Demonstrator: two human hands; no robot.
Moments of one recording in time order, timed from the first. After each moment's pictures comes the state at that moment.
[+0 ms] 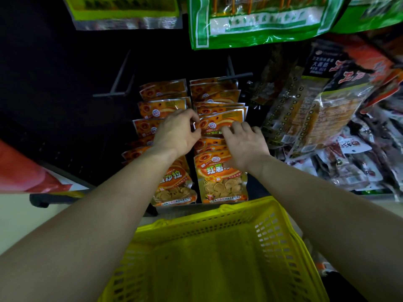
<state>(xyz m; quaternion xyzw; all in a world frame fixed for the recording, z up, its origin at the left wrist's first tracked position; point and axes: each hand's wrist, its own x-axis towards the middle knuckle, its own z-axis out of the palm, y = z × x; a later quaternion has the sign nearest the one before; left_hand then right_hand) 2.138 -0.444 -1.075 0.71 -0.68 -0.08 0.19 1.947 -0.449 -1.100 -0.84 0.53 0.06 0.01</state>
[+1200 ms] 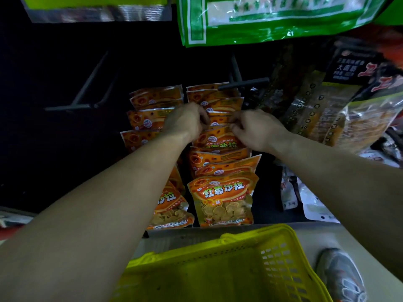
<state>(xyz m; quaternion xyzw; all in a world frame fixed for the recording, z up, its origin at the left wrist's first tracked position) 2.116 -0.530 -1.089 0.73 -0.65 -0.17 0.15 1.930 -0.530 -1.080 -0.82 0.55 -0.05 0.16</state>
